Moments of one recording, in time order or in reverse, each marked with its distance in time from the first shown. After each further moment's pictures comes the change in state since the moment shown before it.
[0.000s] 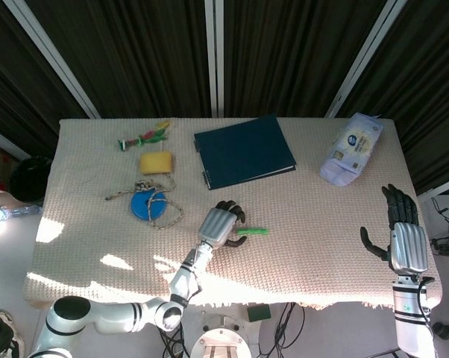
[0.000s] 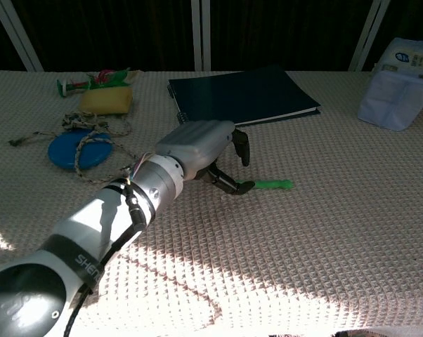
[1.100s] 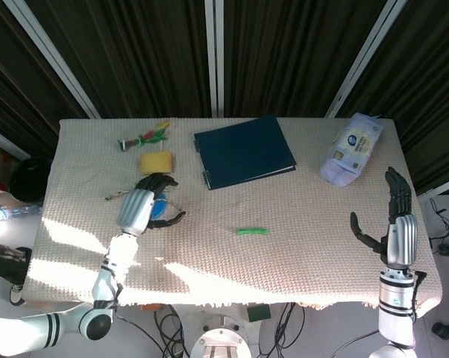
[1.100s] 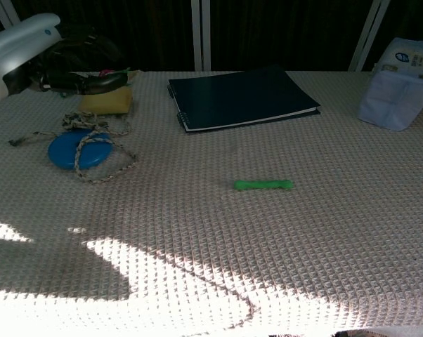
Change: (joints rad) left arm 0.293 0.524 0.044 -0.507 0.127 0.220 -0.222; right arm 0.054 -0.119 0.047 0.071 -0.133 0.137 0.141
